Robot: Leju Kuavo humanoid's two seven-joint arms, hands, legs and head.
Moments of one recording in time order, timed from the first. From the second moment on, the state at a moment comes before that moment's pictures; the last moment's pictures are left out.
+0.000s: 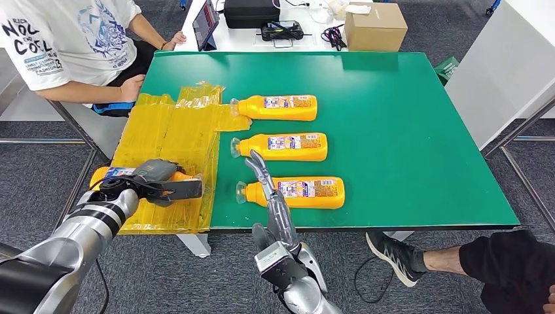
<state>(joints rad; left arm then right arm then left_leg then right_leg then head) -0.84 0.10 -0.55 -0.36 -1.21 -0.11 -0.40 -0.08 0.23 0.66 -1.43 0.36 -0.26 -0.63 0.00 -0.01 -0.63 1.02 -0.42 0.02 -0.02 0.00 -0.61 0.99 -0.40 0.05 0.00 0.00</state>
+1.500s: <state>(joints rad) -0.64 -0.02 -0.31 -0.53 -0.76 0.18 -0.55 -0.11 0.25 0.66 -1.35 0.36 -0.24 -0.61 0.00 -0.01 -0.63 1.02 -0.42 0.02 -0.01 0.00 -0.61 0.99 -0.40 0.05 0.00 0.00</state>
